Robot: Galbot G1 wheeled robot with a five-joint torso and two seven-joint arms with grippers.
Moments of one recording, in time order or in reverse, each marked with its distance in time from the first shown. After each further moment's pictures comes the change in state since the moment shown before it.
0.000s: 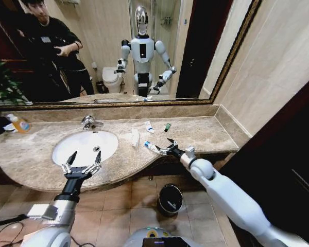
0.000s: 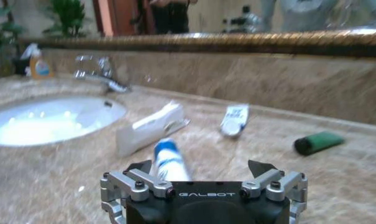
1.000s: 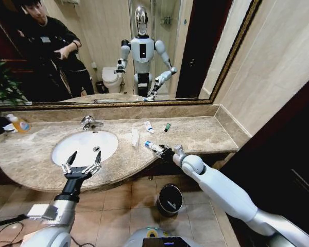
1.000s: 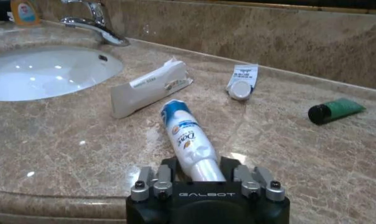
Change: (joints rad) left arm 0.000 0.000 0.000 0.000 0.000 0.000 0.000; right arm 0.119 -0.015 -0.119 -0.029 0.048 -0.191 0.075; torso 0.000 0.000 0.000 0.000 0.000
